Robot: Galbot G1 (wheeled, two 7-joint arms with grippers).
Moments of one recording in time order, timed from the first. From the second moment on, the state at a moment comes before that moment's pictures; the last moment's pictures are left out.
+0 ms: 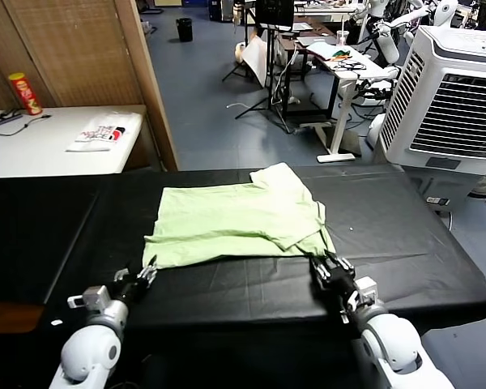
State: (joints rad) left arm 1.37 -1.21 -0.58 -1.86 -0.55 0.35 -0.09; right arm -1.30 1.12 0.41 1.90 0.29 -0.41 0.00
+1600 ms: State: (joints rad) left arm 1.49 -1.04 -0.62 -2.17 -0.63 0.56 -0.27; right arm -1.00 1.01 0.36 1.87 0.49 -0.54 0.10
